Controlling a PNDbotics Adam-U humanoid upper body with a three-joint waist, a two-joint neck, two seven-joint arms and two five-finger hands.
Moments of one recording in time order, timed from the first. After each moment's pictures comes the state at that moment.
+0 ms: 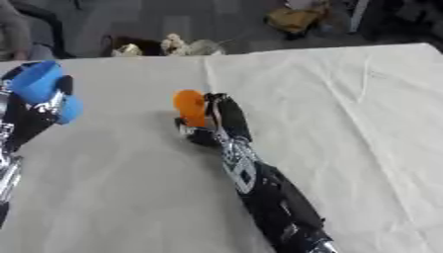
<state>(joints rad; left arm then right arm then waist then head) -0.54 0.26 -0.12 -1.45 -0.19 -0.11 0.15 -0.82 0.01 0.14 -0.77 0.79 -0.11 -0.44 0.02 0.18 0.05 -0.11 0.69</state>
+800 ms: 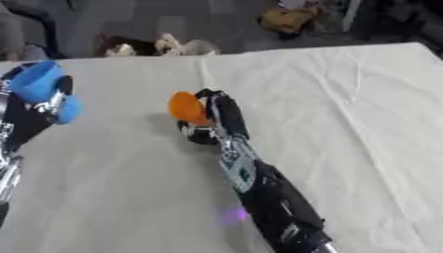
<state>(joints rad) -0.54 0.27 -0.12 -1.46 -0.19 -0.11 0.15 -0.80 0.01 0.19 -0.88 0.69 -0.11 -0.39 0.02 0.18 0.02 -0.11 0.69</state>
